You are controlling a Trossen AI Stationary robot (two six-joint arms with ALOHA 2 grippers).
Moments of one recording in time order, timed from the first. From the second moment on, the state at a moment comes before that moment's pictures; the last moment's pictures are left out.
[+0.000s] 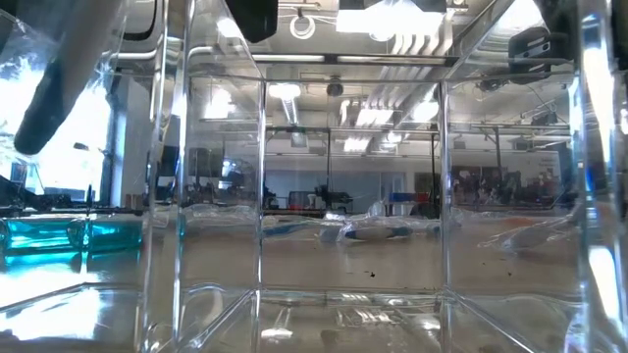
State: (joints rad) left arm -0.63 2.01 0.88 1.29 -0.03 -0.08; right arm 0.46 0.82 0.01 0.95 0.09 -0.02
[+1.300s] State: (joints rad) left arm -0.63 1.94 0.87 1.26 -0.15 -0.10; right arm 0.46 0.82 0.01 0.95 0.07 -0.02
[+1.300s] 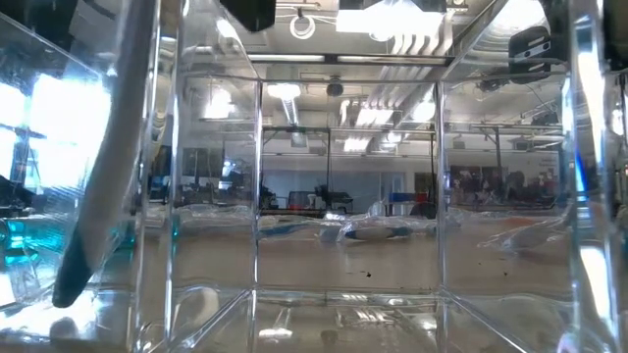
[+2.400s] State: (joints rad) left arm -0.63 1.27 0.88 -0.85 -0.50 -1.53; right arm 0.46 0.82 0.01 0.97 0.03 0.03
